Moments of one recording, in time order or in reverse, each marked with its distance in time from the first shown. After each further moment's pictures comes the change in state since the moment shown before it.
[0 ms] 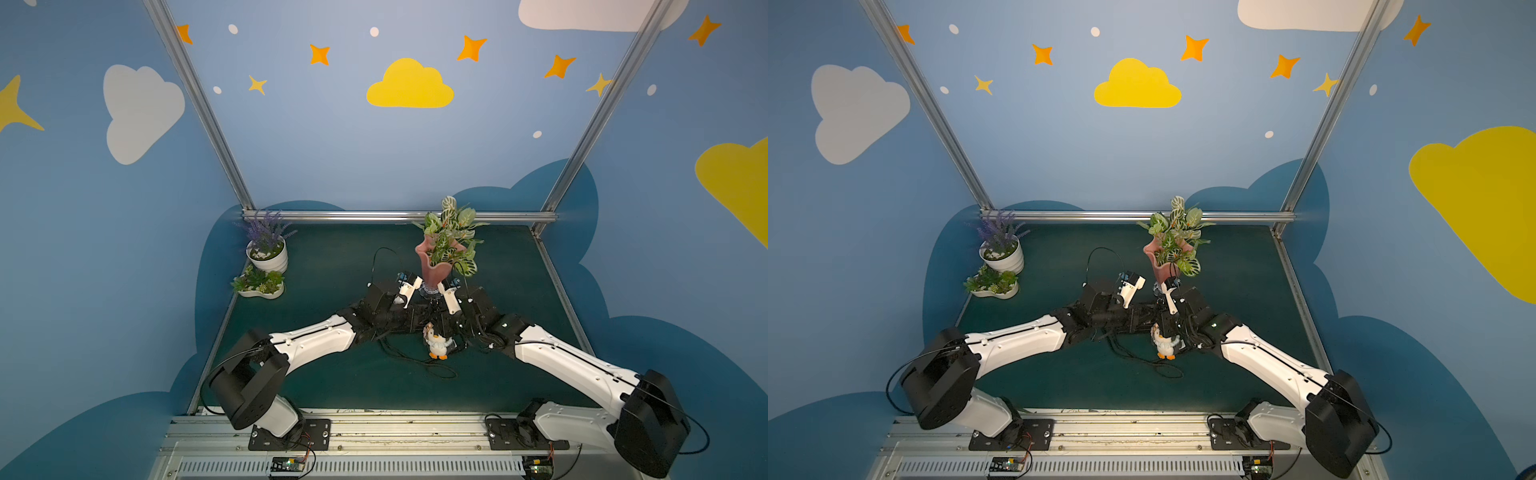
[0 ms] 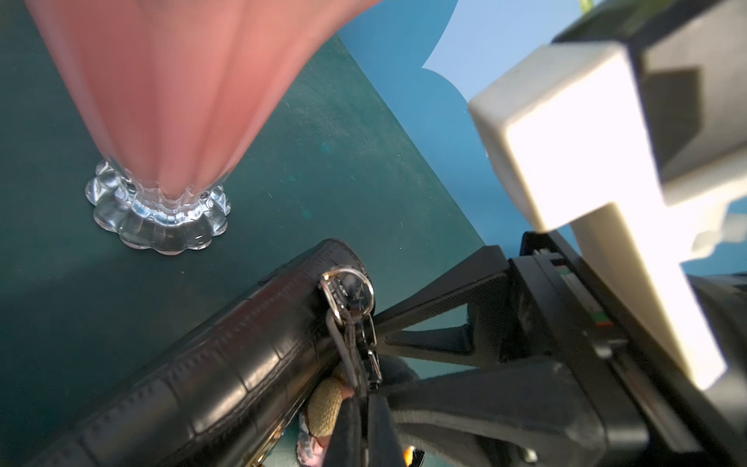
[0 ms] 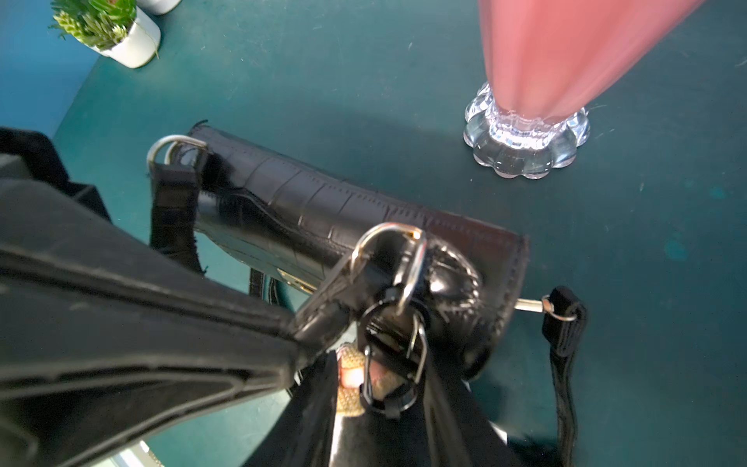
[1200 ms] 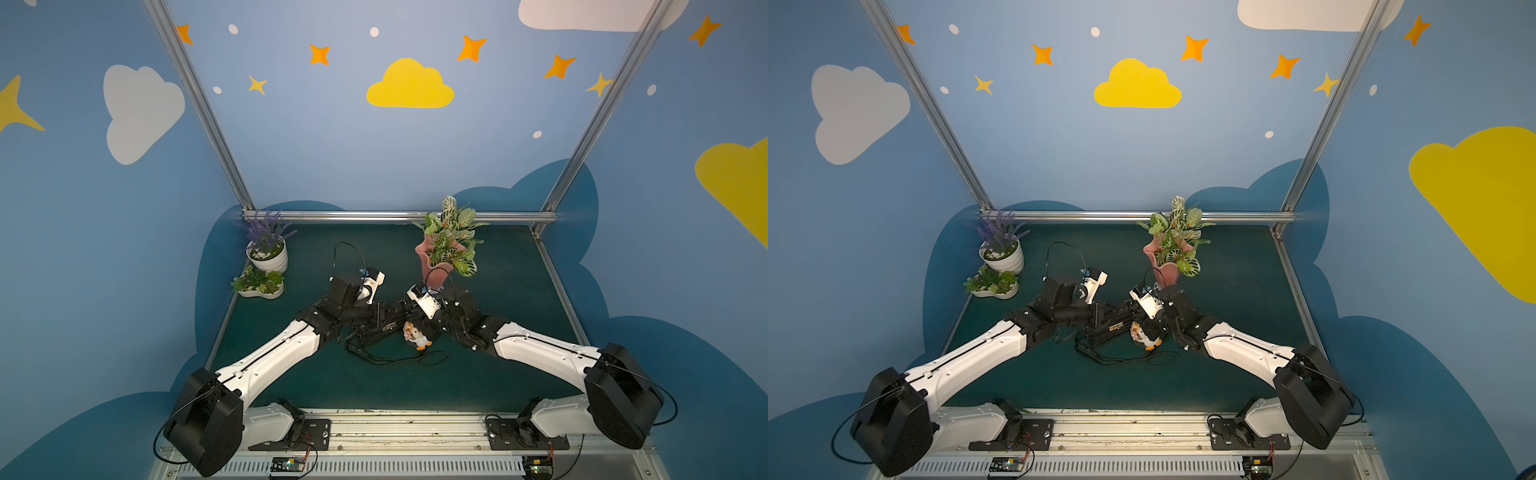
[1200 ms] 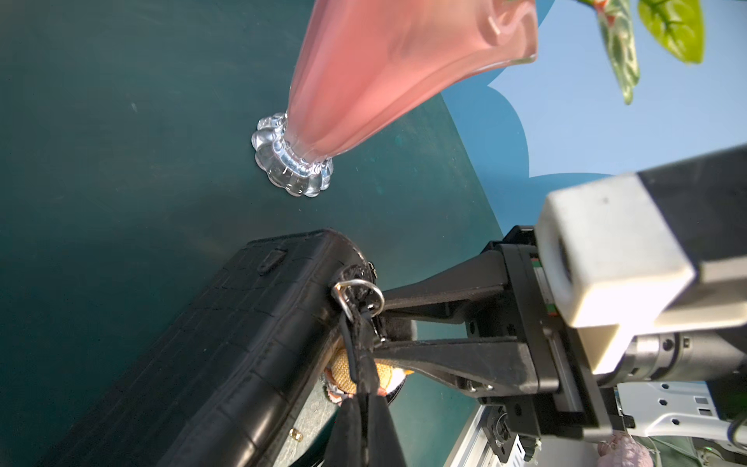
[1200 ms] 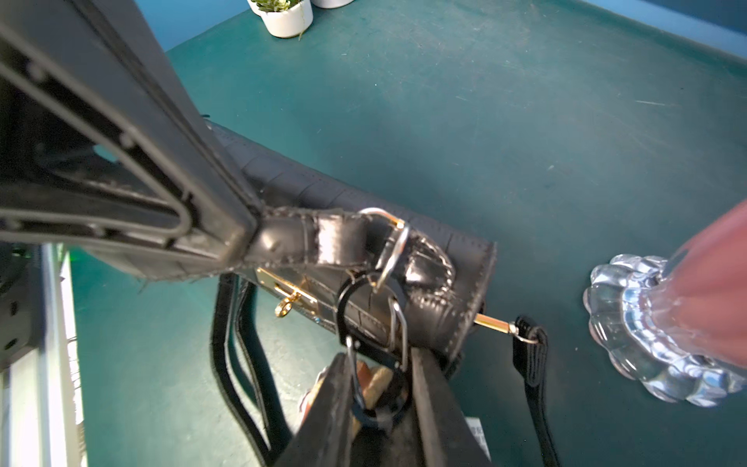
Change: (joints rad) left arm 0.220 -0.247 -0.047 -0.356 0.086 0.004; right arm 0.048 0.177 -0.041 0.400 -0.196 -0.391
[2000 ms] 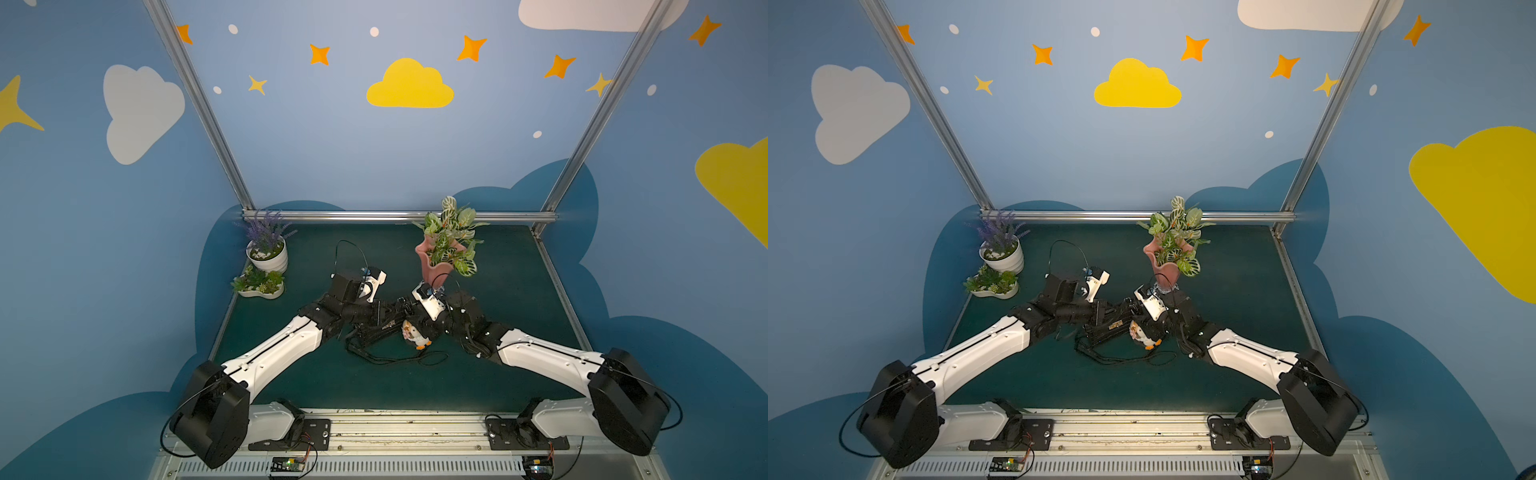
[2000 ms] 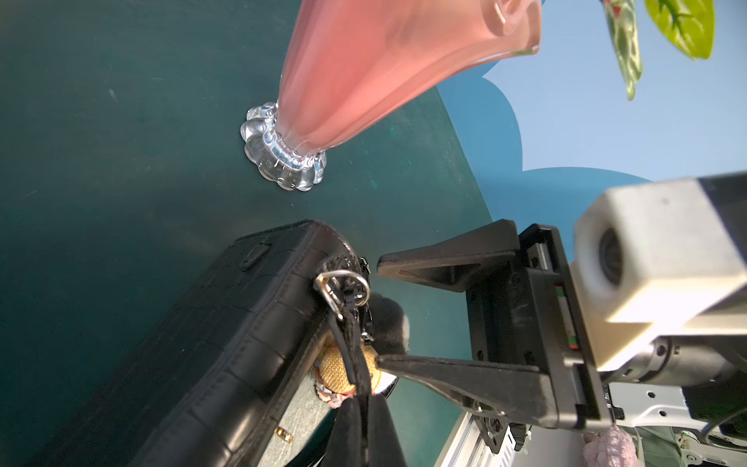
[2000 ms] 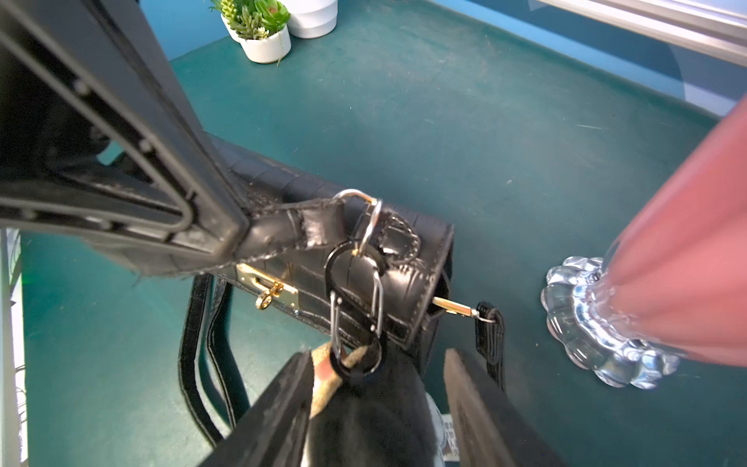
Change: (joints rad) left arm 0.008 0.013 0.007 0.000 0.034 -0.001; right arm 0.003 -0.076 -0.097 0.116 0.074 -0.006
